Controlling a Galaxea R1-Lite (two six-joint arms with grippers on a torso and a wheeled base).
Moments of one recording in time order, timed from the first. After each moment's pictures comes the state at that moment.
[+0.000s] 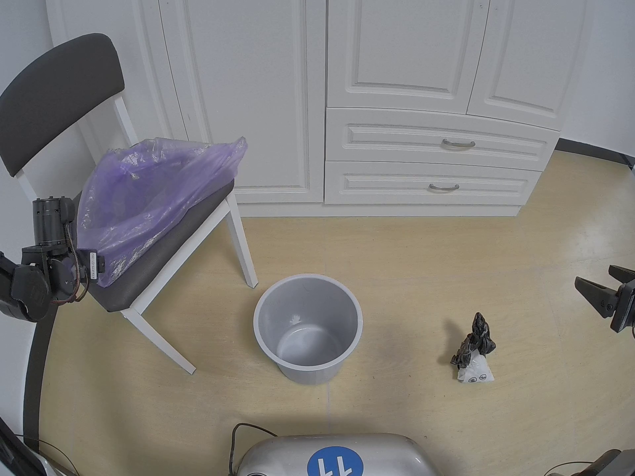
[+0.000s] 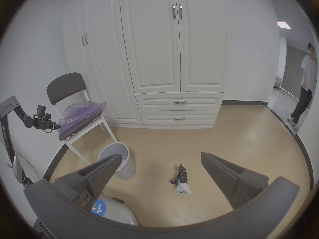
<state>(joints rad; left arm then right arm) 0.07 1.74 -0.75 -0.54 0.50 0.11 0.02 0.93 -0.50 -0.19 0.10 -0.01</state>
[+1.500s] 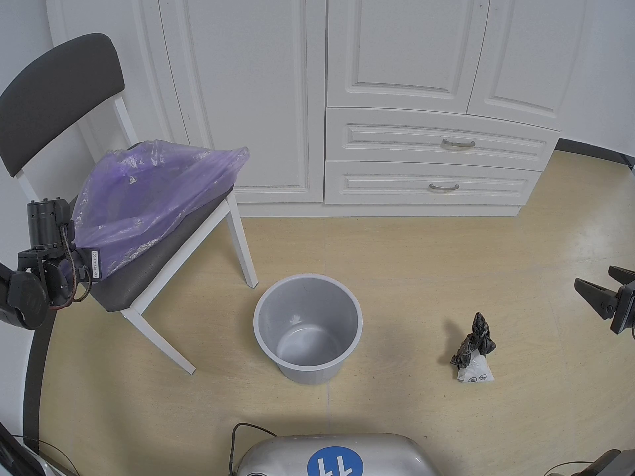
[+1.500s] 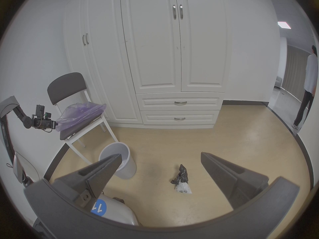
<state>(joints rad) 0.07 1.71 -0.71 -0.60 0.42 0.09 0.03 0.92 -0.50 -0.19 0.11 -0.01</state>
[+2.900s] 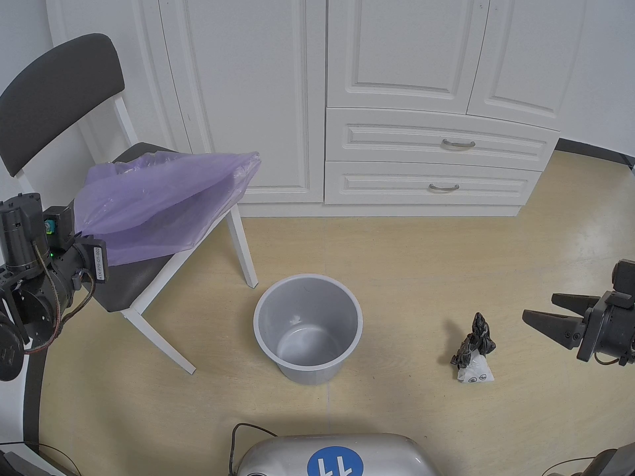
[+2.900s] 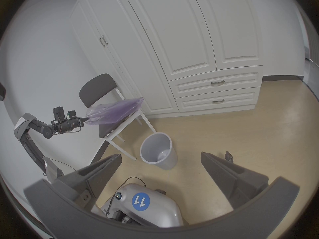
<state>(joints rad) -0.19 1.41 -0.56 -0.66 0.46 0.12 0.33 1.04 -0.46 -0.28 0.18 0.21</state>
